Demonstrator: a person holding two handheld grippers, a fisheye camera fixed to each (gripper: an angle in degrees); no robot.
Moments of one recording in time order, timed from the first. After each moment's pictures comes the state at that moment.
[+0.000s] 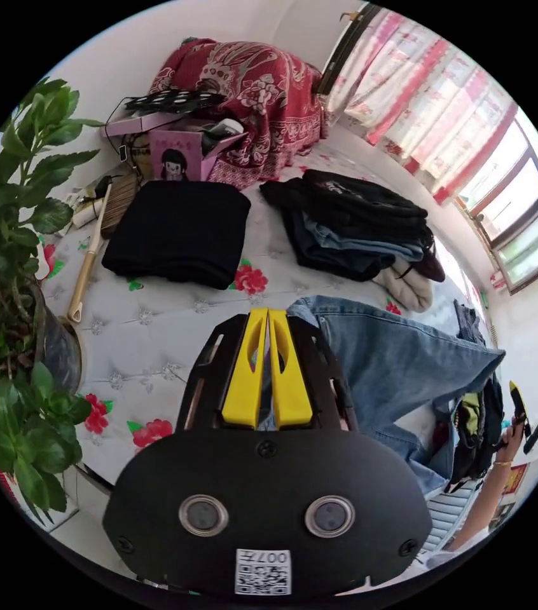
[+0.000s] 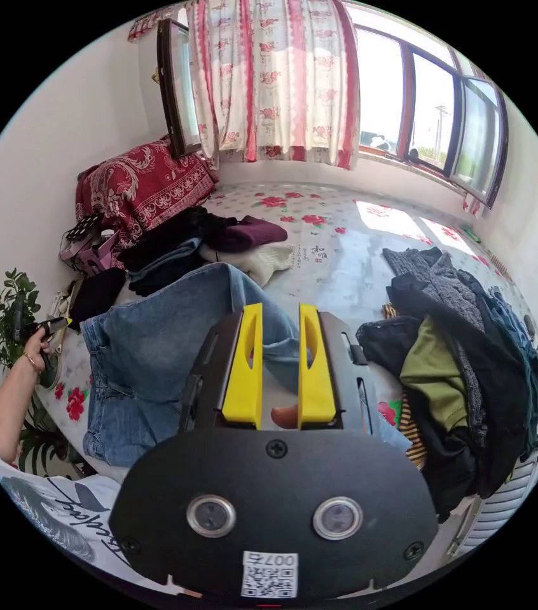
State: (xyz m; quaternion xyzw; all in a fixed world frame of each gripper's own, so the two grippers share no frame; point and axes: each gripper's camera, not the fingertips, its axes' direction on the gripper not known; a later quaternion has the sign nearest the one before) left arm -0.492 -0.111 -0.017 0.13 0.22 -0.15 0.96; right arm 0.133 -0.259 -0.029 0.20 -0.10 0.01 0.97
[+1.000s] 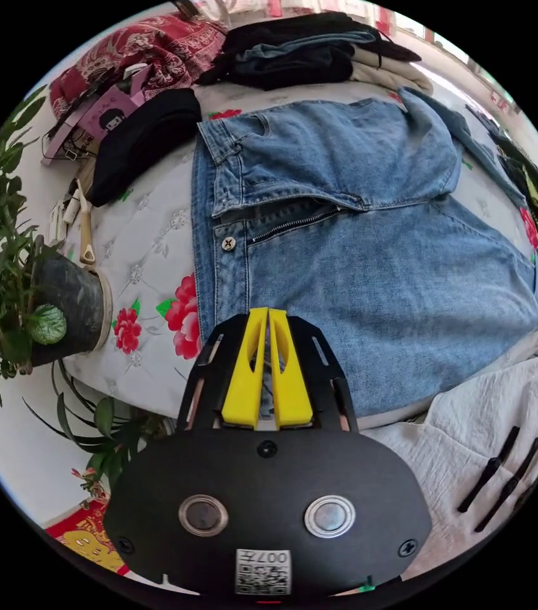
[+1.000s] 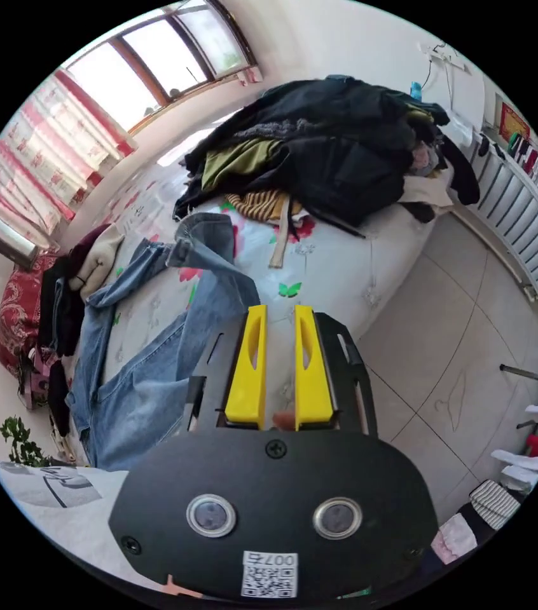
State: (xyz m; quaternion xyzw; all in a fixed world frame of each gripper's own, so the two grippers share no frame) left arm -0.416 0.023 0.045 0.02 0.08 0.07 0.99; right arm 0.312 0.076 0.047 0.11 -0.05 0.44 0.89
